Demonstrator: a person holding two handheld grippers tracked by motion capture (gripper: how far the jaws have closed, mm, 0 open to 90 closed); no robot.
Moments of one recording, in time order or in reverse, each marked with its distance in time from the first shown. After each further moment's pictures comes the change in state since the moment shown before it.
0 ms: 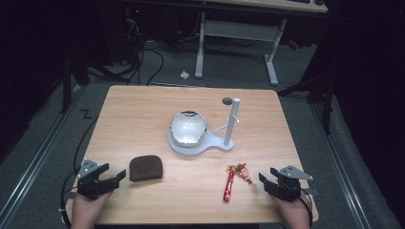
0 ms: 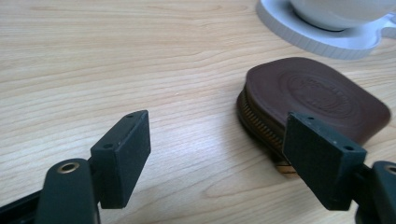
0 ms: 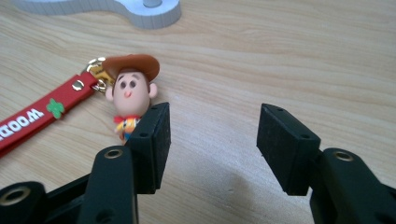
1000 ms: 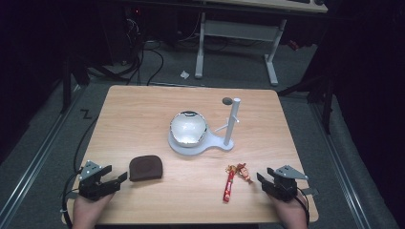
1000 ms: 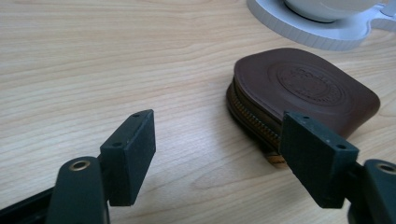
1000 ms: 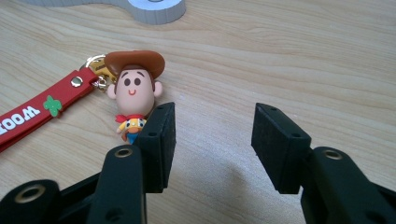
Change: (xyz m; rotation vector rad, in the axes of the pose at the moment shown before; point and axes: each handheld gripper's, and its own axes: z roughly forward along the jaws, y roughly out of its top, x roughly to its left) left arm -0.008 -0.002 0.001 0.010 -0.036 0.022; right arm 0.007 0.002 0.005 0.000 -0.011 -0.035
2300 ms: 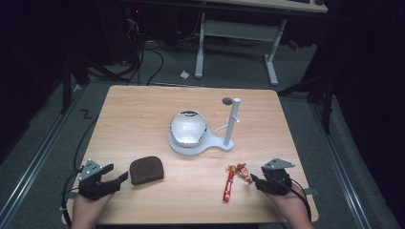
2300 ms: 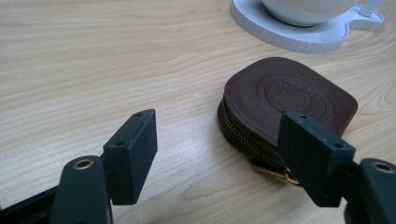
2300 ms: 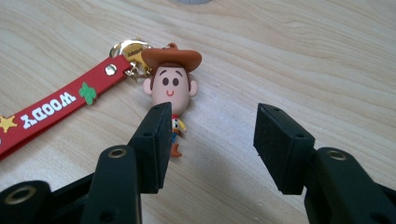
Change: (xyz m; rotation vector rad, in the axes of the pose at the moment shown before) left arm 0.000 0.004 -0.005 -0.018 -0.033 0.042; right arm 0.018 0.035 0.002 0.207 0.041 -0.114
